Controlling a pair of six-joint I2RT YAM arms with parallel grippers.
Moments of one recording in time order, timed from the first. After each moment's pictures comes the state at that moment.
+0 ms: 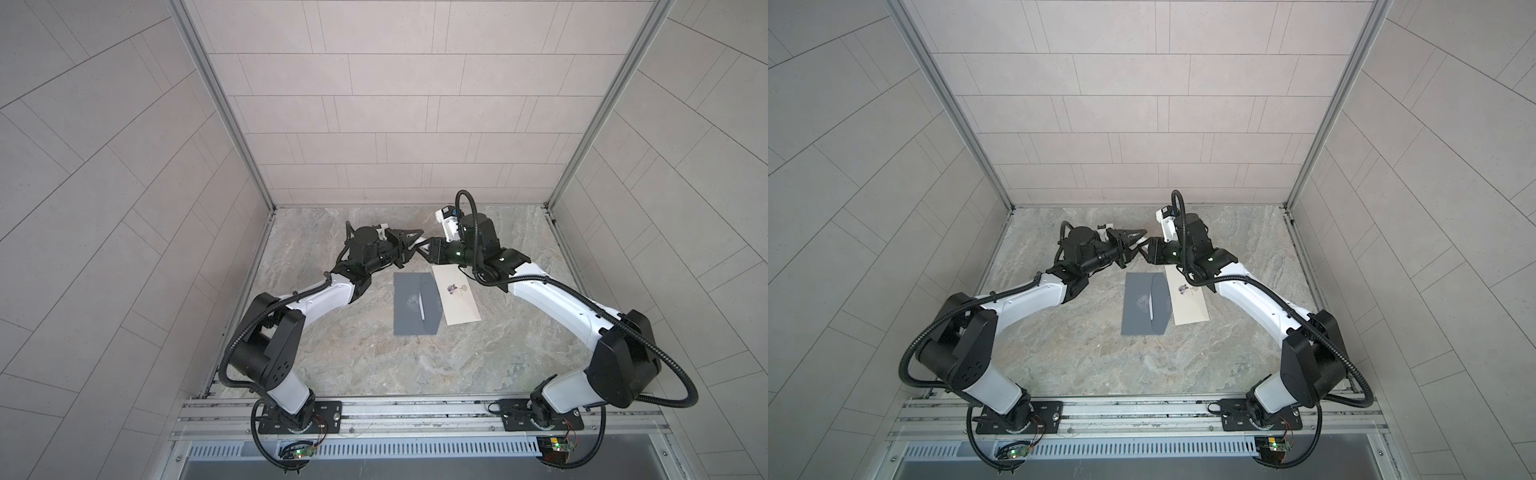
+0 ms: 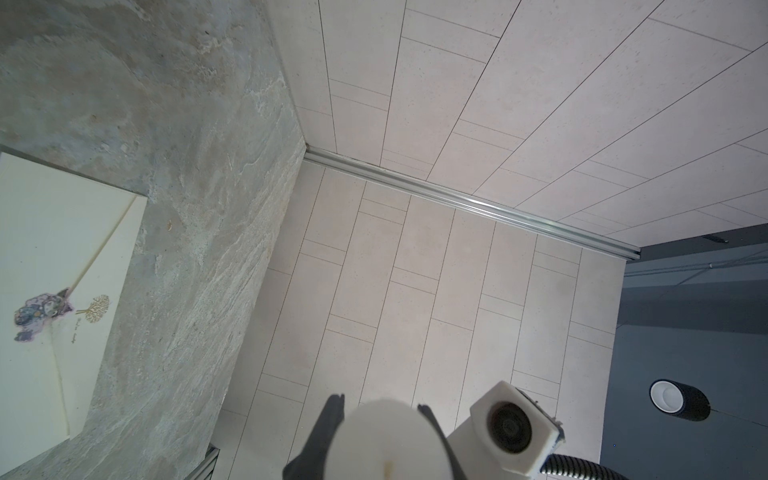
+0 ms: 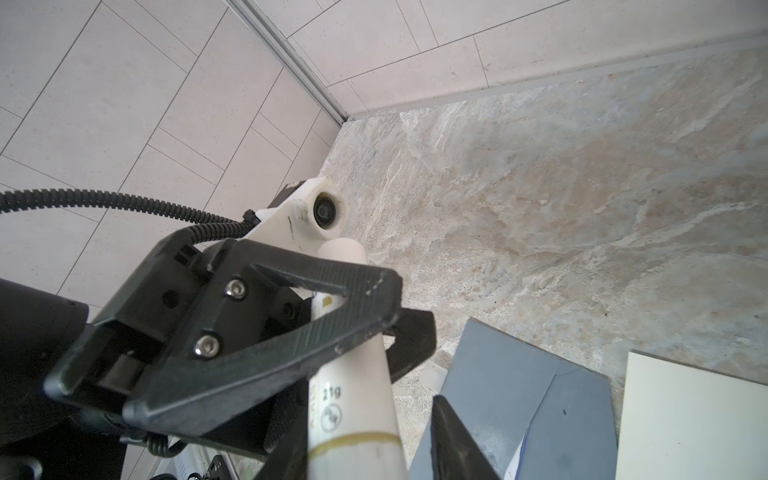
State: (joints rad) left arm -0.52 1.62 0.97 0.56 0.44 -1.77; right arm 0.51 1.48 1.20 -0.19 -0.35 0.54
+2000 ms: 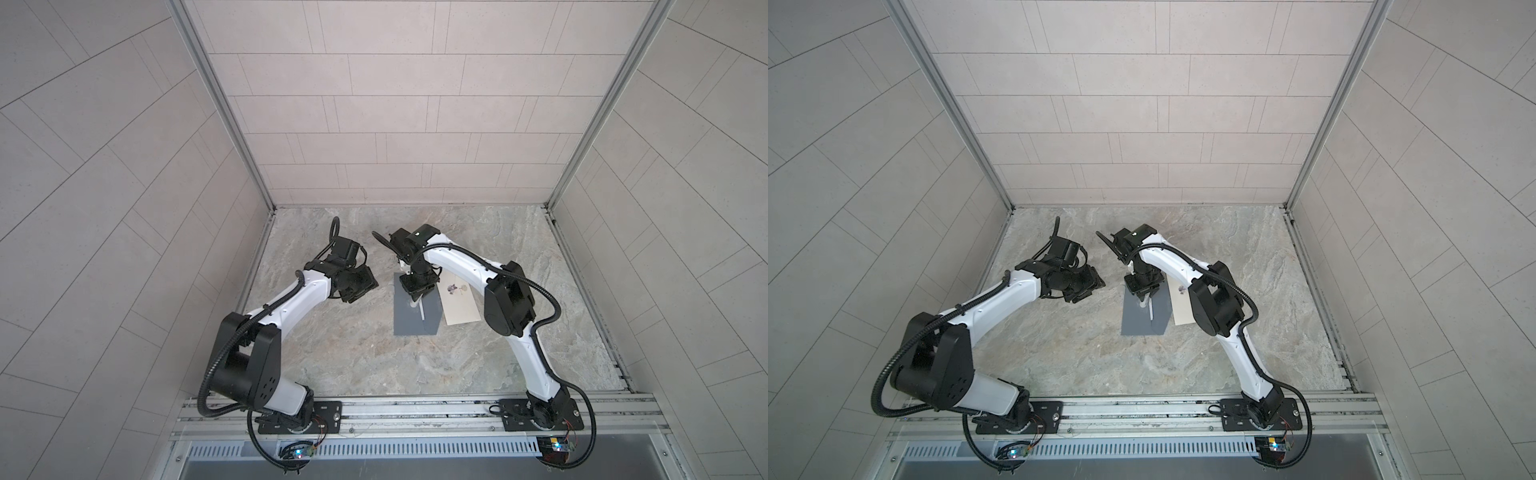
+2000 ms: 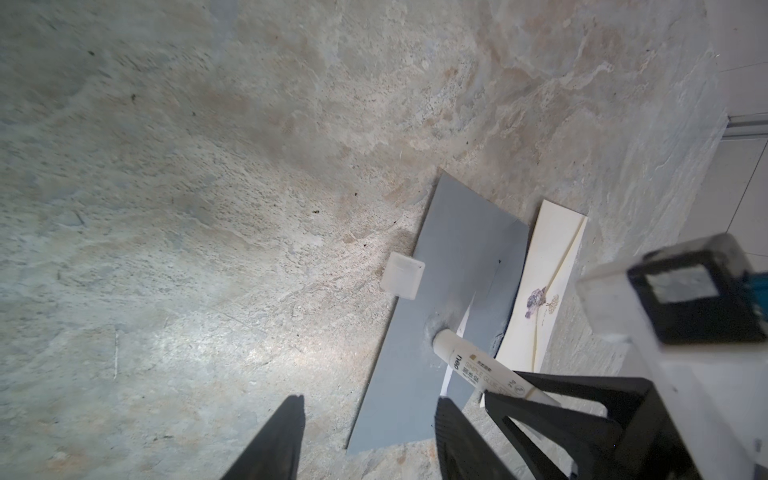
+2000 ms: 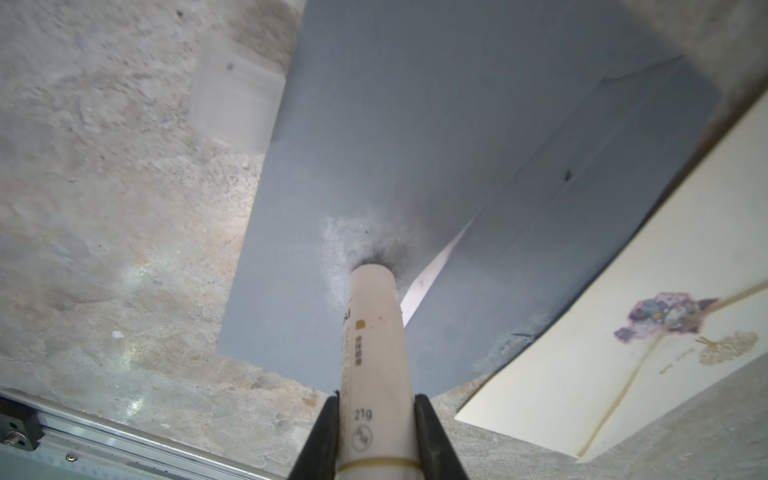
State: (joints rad) left arm -0.34 1.48 0.99 -0.58 0.27 -0.82; right arm 0.69 2.28 2.08 -1.42 -0.11 0.26
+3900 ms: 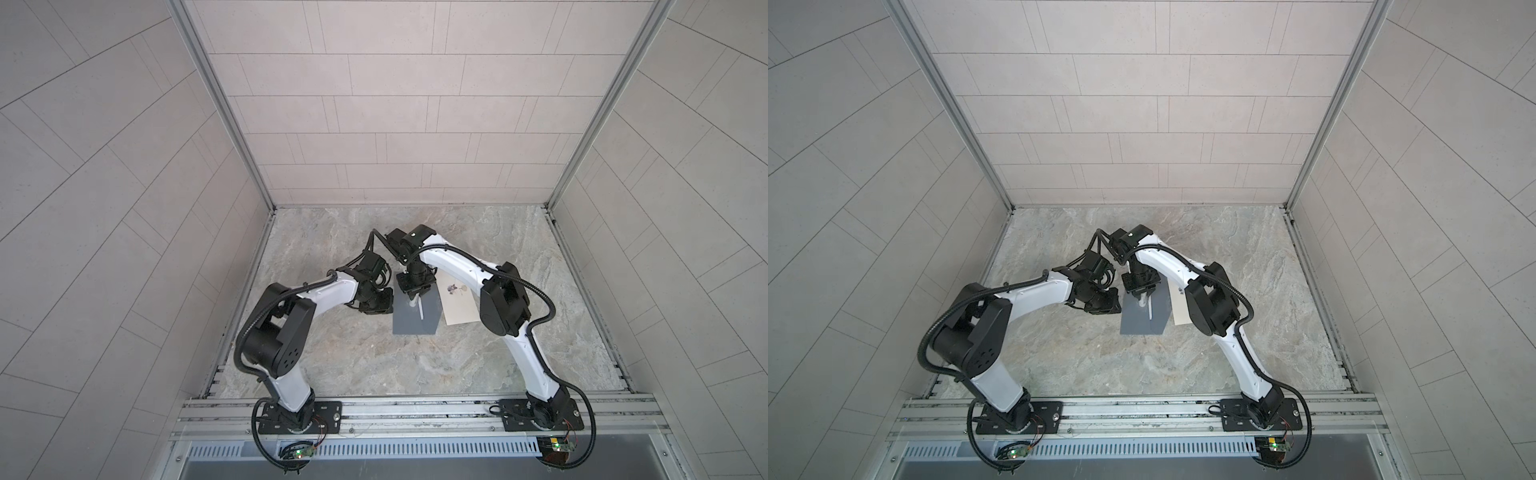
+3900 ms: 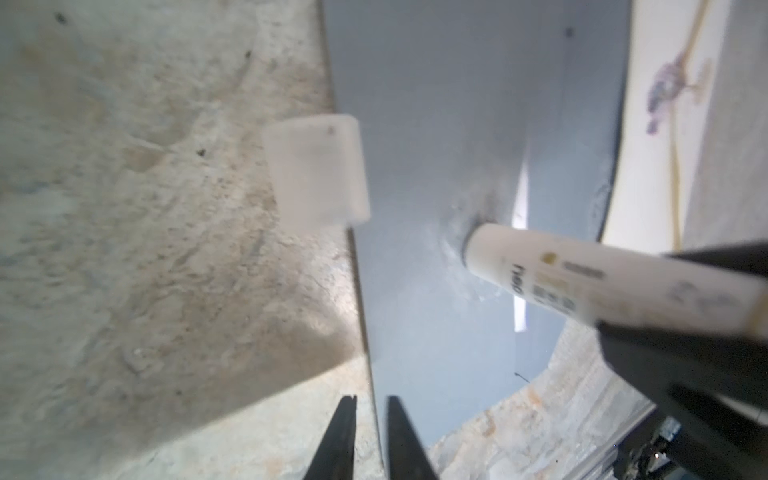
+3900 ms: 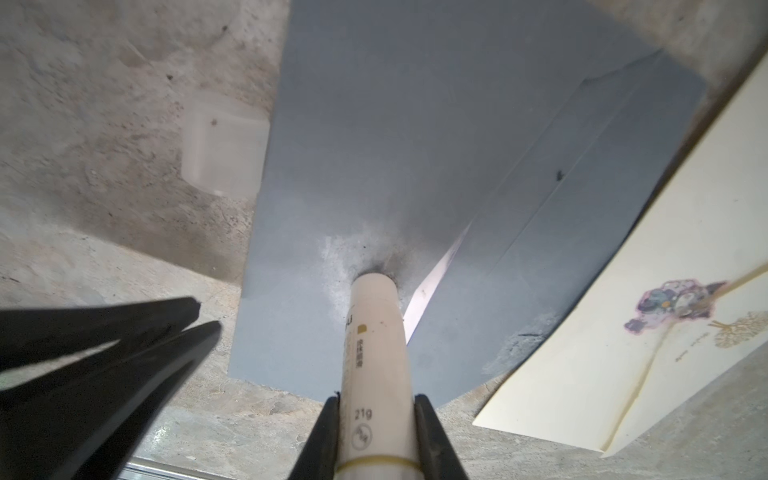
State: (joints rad) left arm -0.50 1.66 0.94 -0.47 0.38 -0.44; right arm 0.70 2.30 2.10 -1.40 -0.08 0.38
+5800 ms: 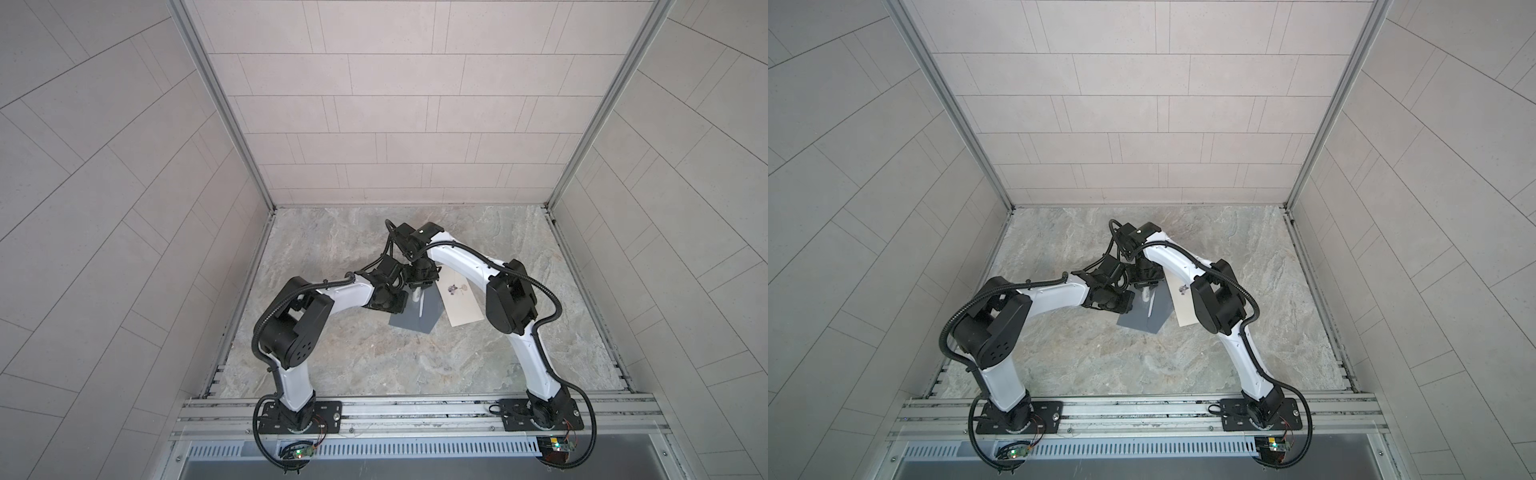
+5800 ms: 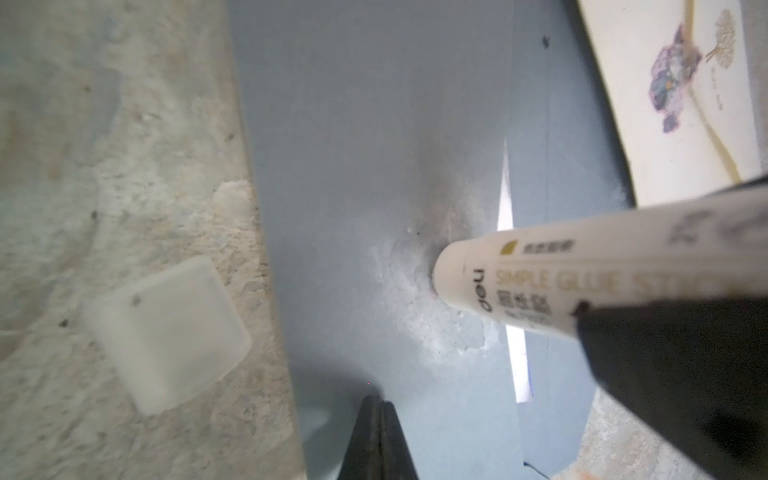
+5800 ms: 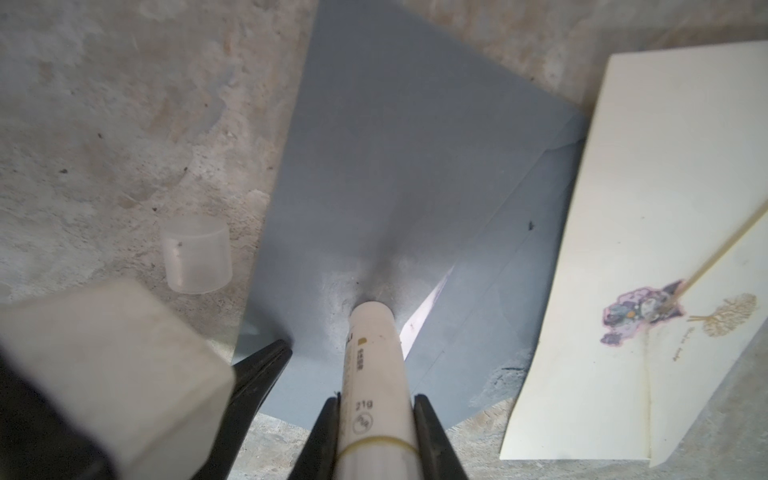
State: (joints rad) left arm -0.60 1.81 1.01 -0.37 0.20 -0.33; right arm 0.65 2.26 2.04 -1.29 -0.04 0.56
